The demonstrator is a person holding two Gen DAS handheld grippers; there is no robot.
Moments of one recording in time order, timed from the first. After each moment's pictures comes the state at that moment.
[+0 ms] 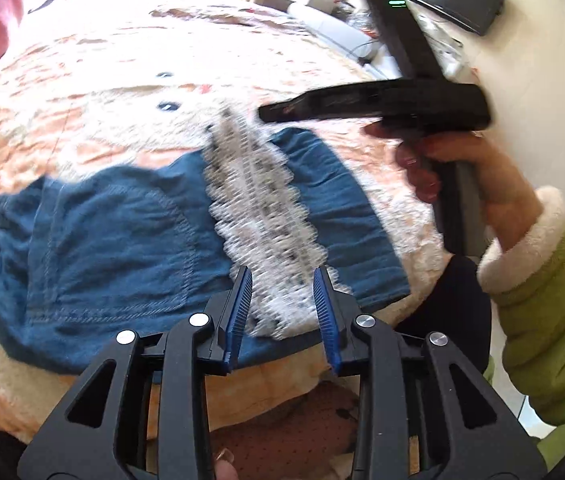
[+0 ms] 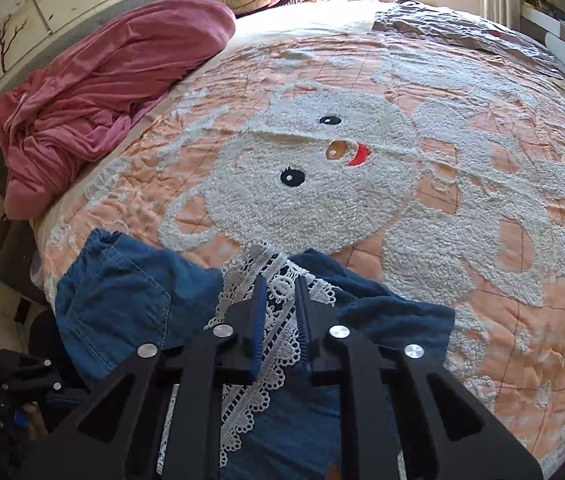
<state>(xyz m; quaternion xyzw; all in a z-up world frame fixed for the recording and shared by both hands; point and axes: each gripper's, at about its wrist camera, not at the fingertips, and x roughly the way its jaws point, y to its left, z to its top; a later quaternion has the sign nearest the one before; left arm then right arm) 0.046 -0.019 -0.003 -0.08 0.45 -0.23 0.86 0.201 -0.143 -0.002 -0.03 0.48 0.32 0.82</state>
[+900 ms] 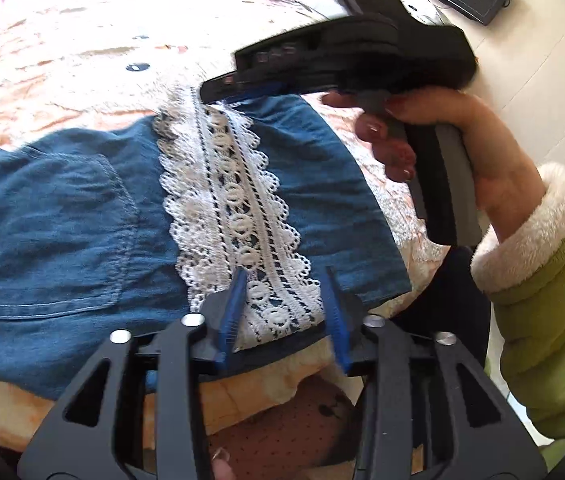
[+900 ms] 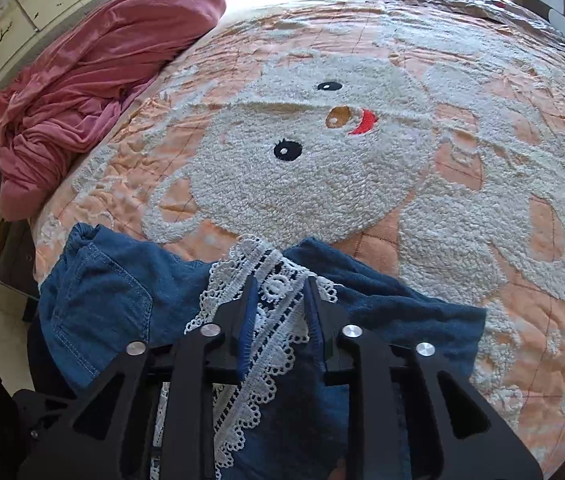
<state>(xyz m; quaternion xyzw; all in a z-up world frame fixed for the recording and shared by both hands) 0.059 -0.040 -0.035 -0.10 0.48 -0.23 0.84 0.217 -0.141 -0.024 -0.02 0.51 0.31 0.80</state>
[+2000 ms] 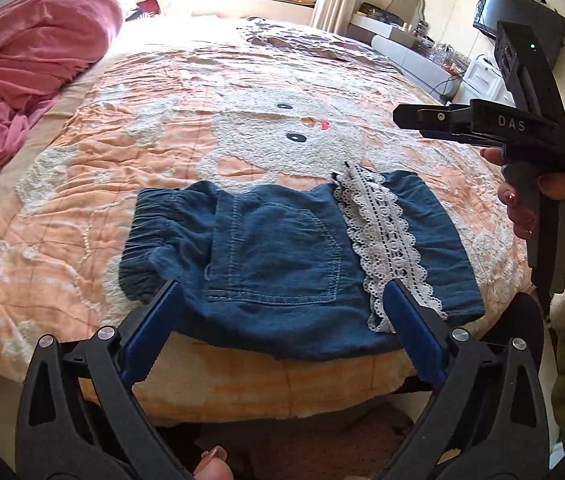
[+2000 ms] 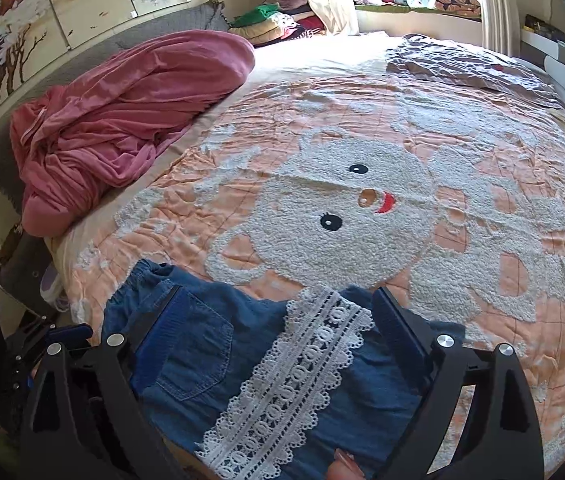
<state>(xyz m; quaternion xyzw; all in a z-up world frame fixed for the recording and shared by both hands) 0.024 0.062 0.014 -0.08 0.42 -0.05 0.90 0.167 -0.121 0.051 -0.02 0.42 0.33 0.85</state>
